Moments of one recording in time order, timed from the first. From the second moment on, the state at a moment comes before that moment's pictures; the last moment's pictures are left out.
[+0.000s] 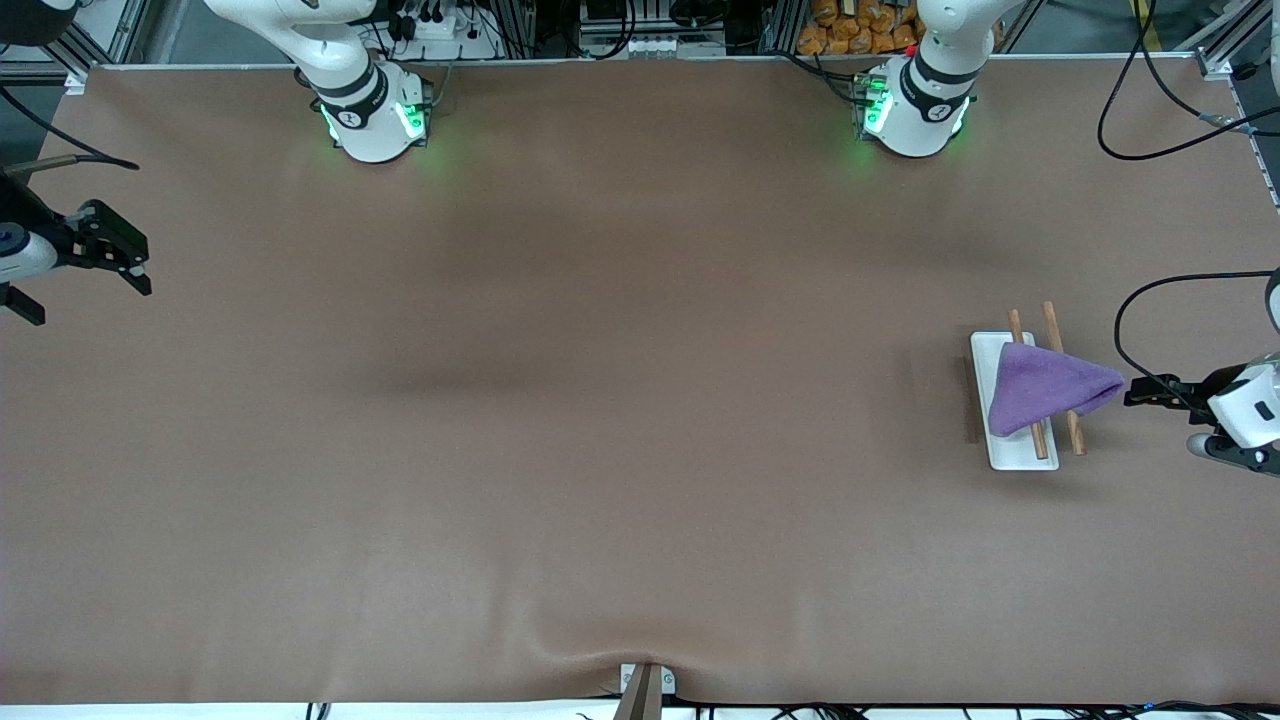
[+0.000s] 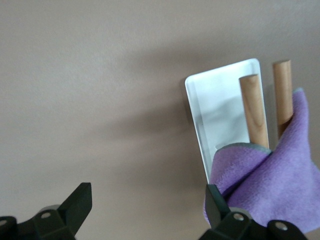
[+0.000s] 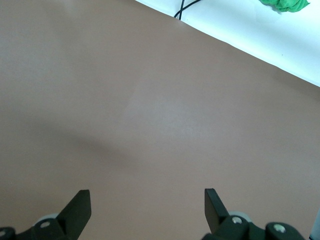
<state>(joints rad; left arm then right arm) 0.56 0.54 -0.33 -1.57 0.21 1.96 0.47 0.00 -0.02 0.02 -1.57 -0.06 1.72 -0.38</state>
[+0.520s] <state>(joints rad) 0.56 0.51 -0.35 -1.46 0.10 1.80 0.47 0.00 -0.02 0.02 -1.57 -0.06 1.72 -0.38</state>
